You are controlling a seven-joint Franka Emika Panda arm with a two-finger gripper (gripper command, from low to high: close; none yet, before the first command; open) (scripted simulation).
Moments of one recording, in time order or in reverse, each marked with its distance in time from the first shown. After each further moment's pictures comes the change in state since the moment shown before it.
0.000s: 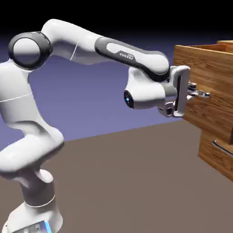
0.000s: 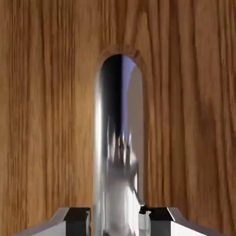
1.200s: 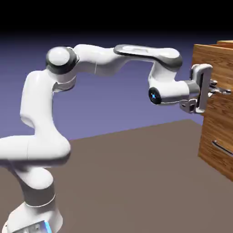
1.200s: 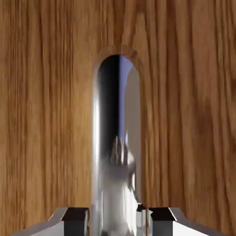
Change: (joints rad) arm -0.996 -0.373 0.837 0.310 -0.118 -0.081 0.585
